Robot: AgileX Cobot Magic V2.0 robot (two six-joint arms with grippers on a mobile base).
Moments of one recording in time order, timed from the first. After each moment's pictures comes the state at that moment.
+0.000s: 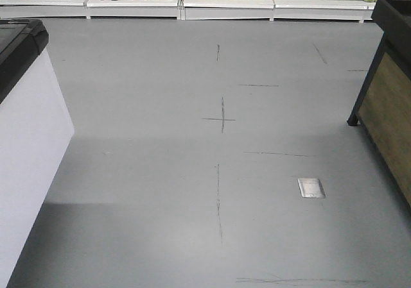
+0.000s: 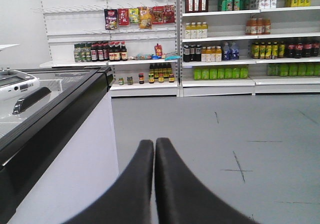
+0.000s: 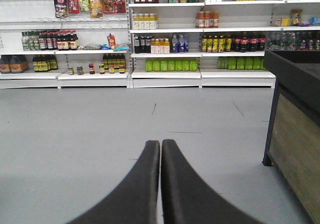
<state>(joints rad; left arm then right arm) 0.06 -0.01 0.02 0.22 0.07 -0.21 0.03 -0.01 0.03 -0.27 0.09 0.26</state>
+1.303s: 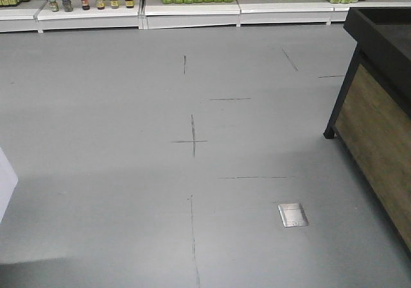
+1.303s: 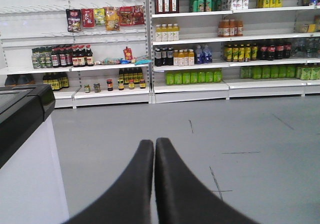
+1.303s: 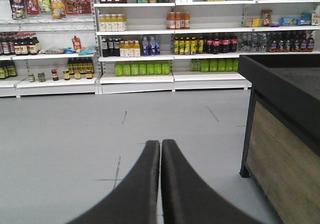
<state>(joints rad) 0.06 -0.01 0.02 0.22 0.07 -0.21 0.03 -0.01 0.03 -0.27 0.09 0.26</state>
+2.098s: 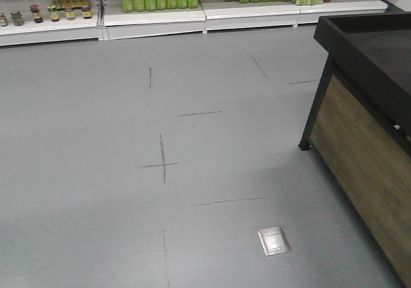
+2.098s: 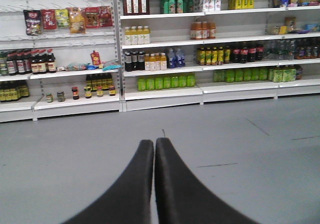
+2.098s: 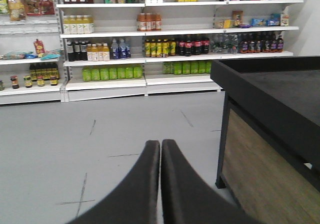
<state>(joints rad) 0.06 -0.01 0.02 0.22 0.07 -0.21 0.03 -0.01 0.03 -0.27 0.09 0.26</state>
